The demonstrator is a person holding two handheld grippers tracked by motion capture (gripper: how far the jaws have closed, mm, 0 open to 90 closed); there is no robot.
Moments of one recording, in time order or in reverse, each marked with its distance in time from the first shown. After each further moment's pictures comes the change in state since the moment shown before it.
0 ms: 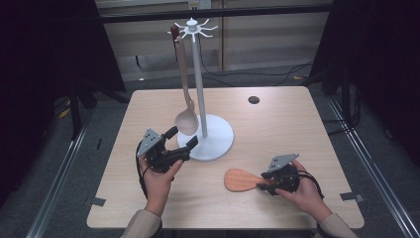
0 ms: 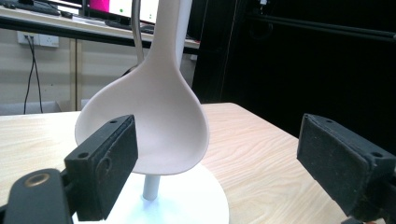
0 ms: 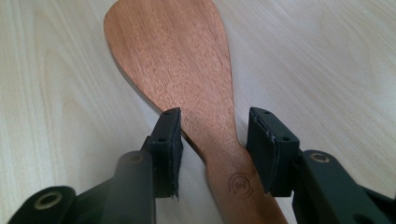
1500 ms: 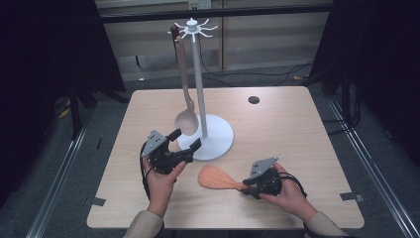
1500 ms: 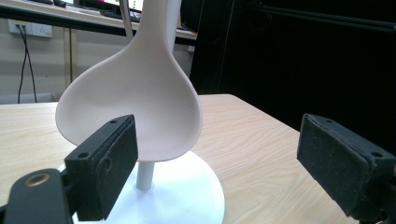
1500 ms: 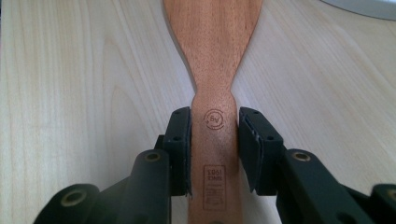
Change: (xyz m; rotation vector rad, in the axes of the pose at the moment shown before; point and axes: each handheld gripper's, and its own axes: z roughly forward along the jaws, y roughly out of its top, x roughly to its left) left arm -0.004 -0.007 0.005 0.031 -0.008 -0.006; right arm 0.033 0.029 0.026 -0.014 0.108 -0.139
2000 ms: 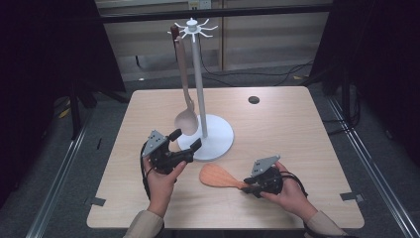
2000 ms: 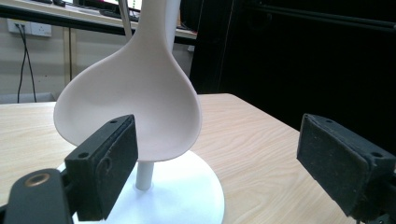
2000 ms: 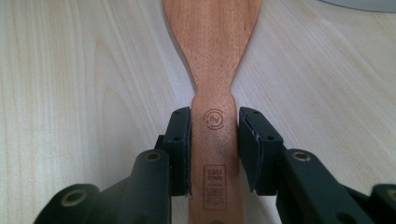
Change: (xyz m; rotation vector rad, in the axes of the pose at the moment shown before) left arm 0.001 0.000 0.001 0.009 -0.003 0.007; right arm -0.005 -0.003 -0.002 -0.012 -0.001 0.033
